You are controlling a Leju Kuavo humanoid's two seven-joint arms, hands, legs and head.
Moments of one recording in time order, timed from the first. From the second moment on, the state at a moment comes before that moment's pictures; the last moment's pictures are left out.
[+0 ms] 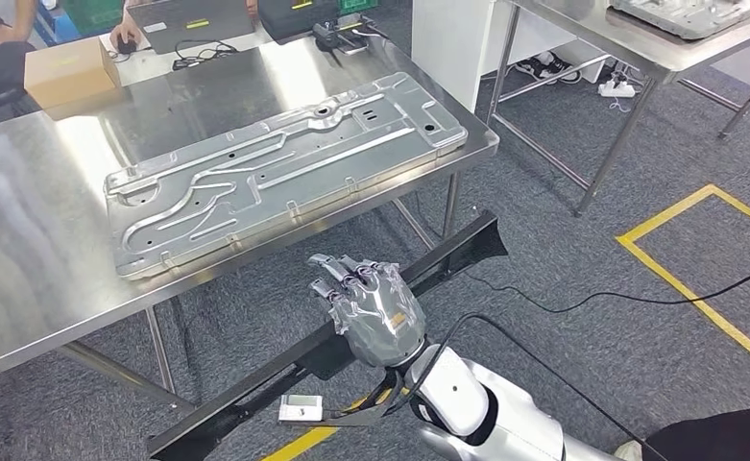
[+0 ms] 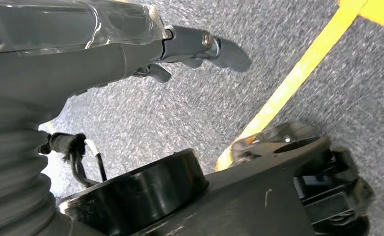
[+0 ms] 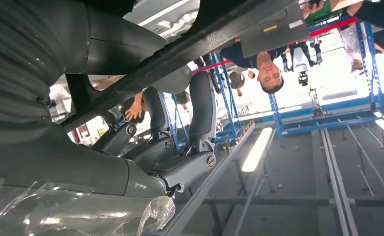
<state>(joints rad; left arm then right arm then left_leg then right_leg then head) -0.18 -0.01 -1.17 -0.23 0.63 0.38 0.16 -0.85 0.03 1.22 -1.65 1.21 -0.31 0.24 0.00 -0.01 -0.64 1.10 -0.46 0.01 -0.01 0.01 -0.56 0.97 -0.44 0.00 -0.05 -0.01</state>
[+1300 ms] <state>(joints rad) -0.15 0.01 -1.16 -0.23 0.63 0.39 0.14 -1.00 -0.06 1.25 -1.71 1.33 -0.05 0.25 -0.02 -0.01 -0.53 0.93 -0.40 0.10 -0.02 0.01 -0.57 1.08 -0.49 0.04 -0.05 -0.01</state>
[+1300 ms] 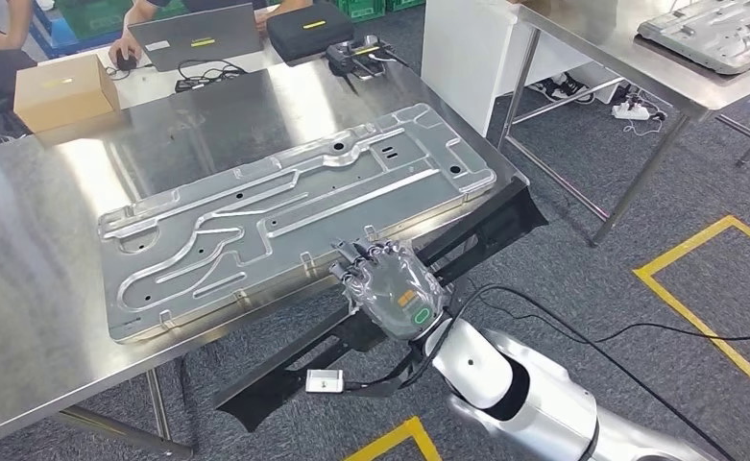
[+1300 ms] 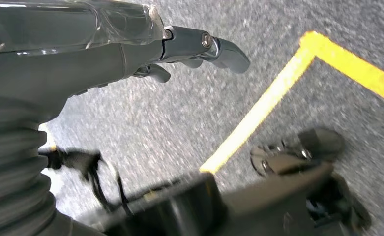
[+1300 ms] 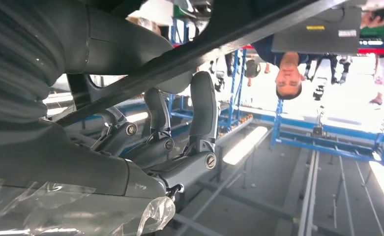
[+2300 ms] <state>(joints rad) -0.15 0.02 -1.15 -0.23 0.63 0.39 0.14 -0.99 -0.08 1.30 -1.72 1.38 -0.06 0.23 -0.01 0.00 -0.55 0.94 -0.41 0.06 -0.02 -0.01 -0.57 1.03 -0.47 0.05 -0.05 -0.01</state>
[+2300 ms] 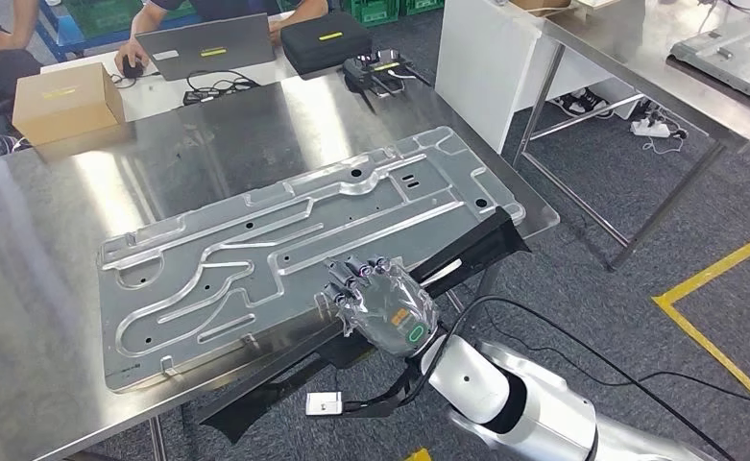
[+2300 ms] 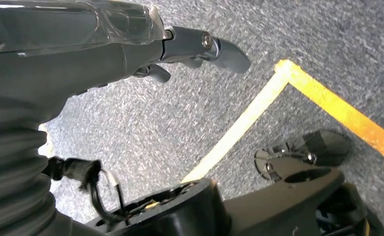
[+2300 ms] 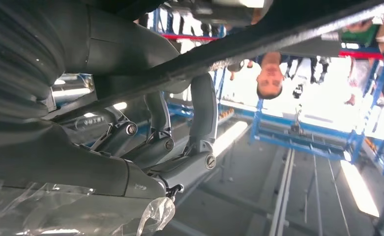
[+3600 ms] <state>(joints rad) -0.14 0.02 -1.15 -0.23 0.62 0.39 0.15 -1.05 -0.12 1.31 -1.80 1.51 -0.08 0.23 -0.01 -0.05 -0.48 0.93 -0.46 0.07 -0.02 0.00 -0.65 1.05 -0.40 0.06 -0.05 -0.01</state>
